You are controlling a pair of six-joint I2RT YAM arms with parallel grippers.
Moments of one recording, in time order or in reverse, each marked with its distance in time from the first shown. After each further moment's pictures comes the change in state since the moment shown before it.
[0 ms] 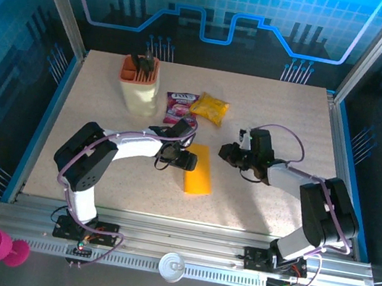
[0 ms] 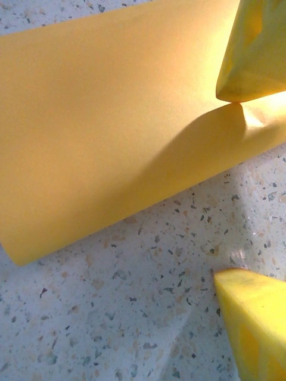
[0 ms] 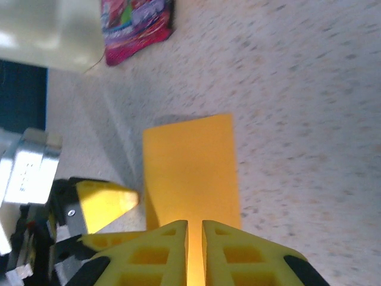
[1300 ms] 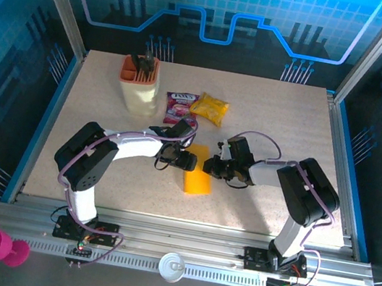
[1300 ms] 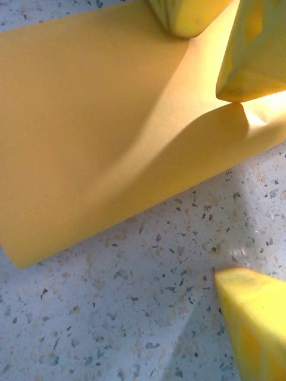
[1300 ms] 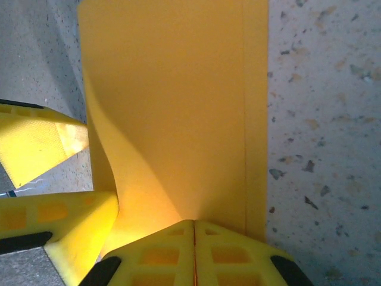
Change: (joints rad) left arm 0.000 0.005 0.000 0.000 -0.004 0.017; right arm 0.152 0.218 0.033 0.027 -0.051 -0.042
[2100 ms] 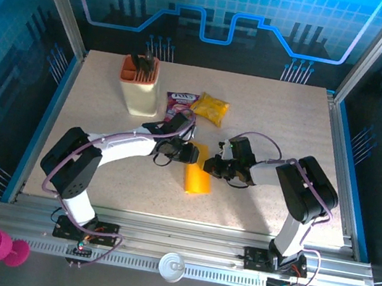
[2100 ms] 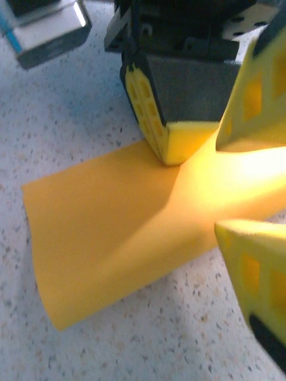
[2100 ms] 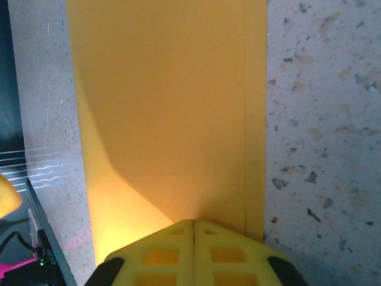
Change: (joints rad) left arm -0.007 -0.118 0.011 0.043 0.139 -0.085; right arm -0.024 0.032 -0.016 0.071 -0.061 0.016
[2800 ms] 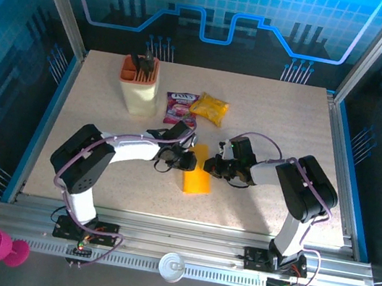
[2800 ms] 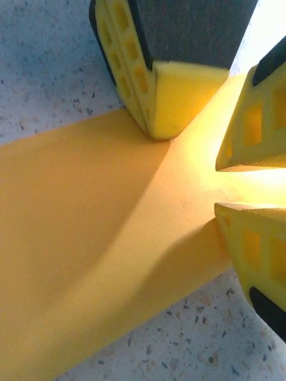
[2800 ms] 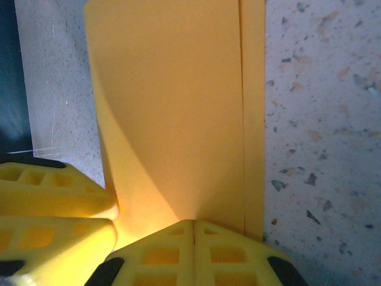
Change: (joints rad) left arm -0.006 0.085 -0.072 0.096 0.034 -0.004; right arm -0.008 0.014 -0.002 0.016 -0.025 0.014
